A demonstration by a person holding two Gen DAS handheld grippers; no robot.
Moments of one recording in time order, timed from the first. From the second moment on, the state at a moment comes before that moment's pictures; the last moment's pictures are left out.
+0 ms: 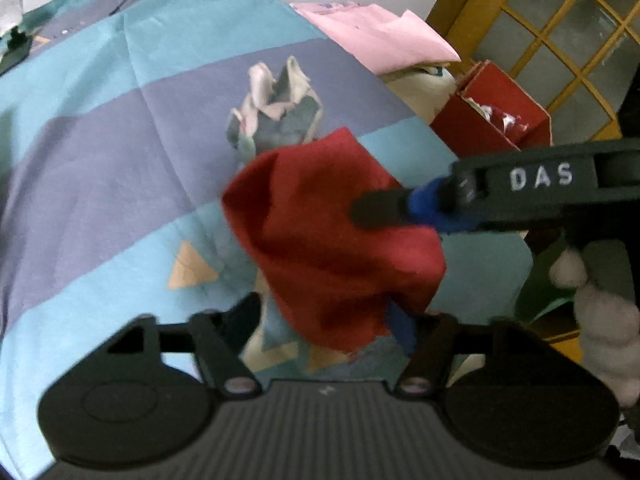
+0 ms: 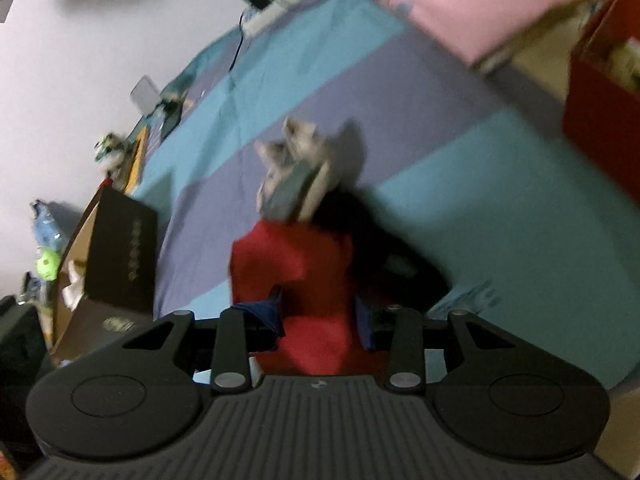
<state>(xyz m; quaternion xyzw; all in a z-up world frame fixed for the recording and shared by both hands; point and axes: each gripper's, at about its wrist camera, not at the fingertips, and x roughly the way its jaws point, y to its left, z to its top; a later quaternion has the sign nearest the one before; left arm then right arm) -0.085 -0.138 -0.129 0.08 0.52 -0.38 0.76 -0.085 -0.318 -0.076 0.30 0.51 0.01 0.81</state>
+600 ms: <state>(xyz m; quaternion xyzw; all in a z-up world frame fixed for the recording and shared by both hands) -0.087 -0.012 -0.068 0.04 0.45 -0.34 0.82 -0.041 -0.194 -0.045 0.27 0.53 0.20 0.78</state>
